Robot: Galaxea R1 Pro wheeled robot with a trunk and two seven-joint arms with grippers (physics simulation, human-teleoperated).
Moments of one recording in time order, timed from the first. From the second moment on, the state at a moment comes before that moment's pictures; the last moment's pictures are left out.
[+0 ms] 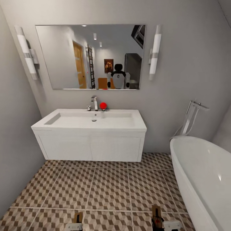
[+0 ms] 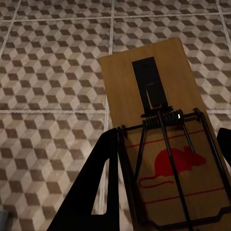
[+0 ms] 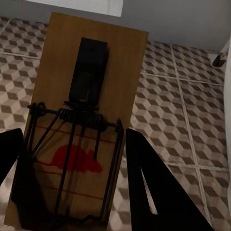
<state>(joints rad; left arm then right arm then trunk) -0.42 -0.03 -0.28 0.07 0.22 -0.61 0.10 -0.19 0.00 -0.06 -0.40 0.20 -0.57 -0.10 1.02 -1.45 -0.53</state>
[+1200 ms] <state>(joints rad) -0.42 -0.03 -0.28 0.07 0.22 -0.61 0.10 -0.19 0.00 -0.06 -0.40 0.20 -0.57 -0.10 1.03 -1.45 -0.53</state>
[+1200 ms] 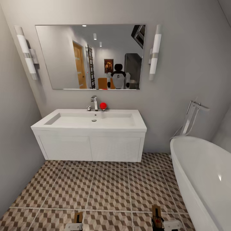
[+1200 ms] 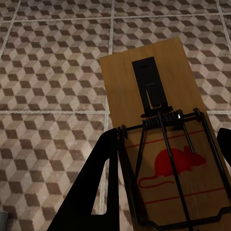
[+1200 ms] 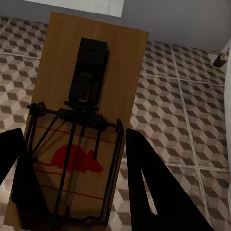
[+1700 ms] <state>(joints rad) -0.42 0.02 -0.27 -0.08 0.22 -0.24 0.10 -0.19 0.02 -0.05 -0.43 0.21 -0.47 -0.11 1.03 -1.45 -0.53</state>
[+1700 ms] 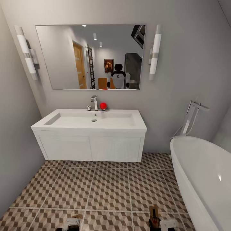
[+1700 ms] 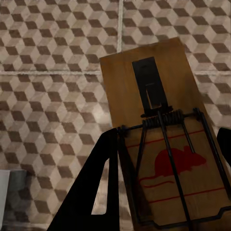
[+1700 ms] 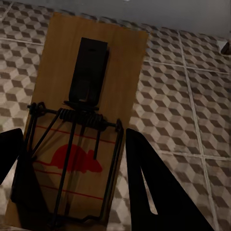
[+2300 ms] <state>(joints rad) -0.44 0.11 -0.15 -0.57 0.22 0.33 0.12 -0.33 0.13 -0.05 -0.93 0.20 0.15 -0.11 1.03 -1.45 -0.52</state>
